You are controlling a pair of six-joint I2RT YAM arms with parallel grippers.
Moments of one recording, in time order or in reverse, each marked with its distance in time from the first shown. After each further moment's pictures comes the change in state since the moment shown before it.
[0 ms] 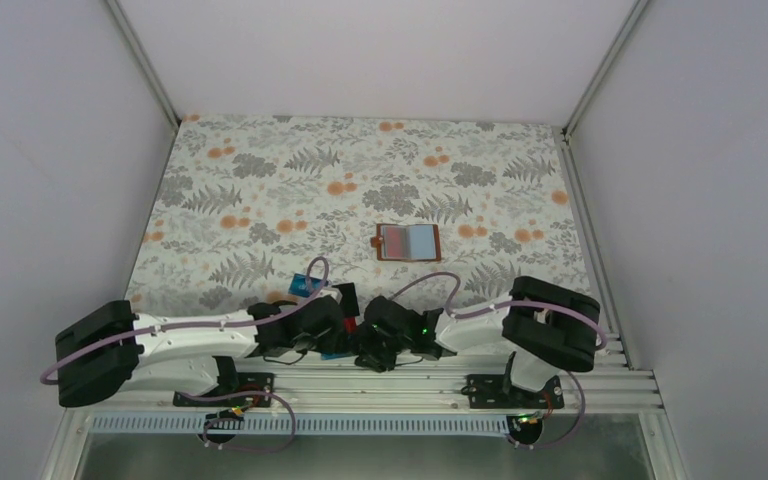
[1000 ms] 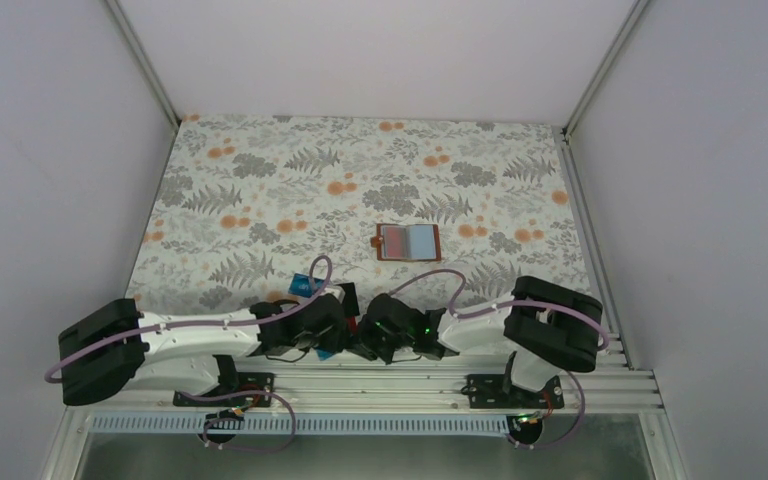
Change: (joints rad) left arm 0.007 0.018 -0.010 0.064 0.000 0.042; right arm -0.011 -0.011 -0.019 0.094 0.078 0.001
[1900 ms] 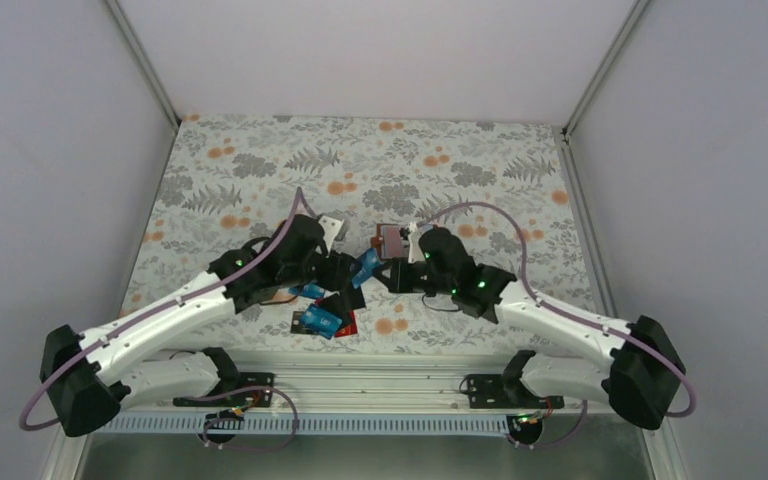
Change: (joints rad) left arm 0.286 -0.090 0.424 -0.237 0.125 0.391; right arm -0.335 -0.443 0.150 -0.447 -0.004 -0.781
